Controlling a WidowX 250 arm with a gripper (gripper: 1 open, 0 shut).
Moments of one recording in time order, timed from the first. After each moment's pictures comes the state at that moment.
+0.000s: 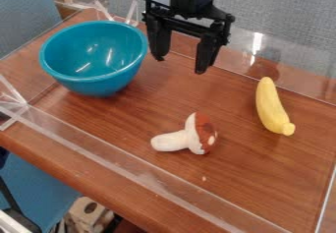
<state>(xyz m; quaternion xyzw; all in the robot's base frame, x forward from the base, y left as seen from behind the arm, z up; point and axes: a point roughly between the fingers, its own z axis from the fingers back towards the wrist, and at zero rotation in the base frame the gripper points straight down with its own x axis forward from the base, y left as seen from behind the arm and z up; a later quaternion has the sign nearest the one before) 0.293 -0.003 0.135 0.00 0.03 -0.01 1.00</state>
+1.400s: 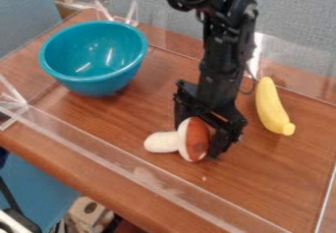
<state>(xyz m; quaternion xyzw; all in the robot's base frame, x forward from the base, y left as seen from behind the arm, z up) 0.281 -0.040 0.032 0.02 0.06 -0.14 0.99</state>
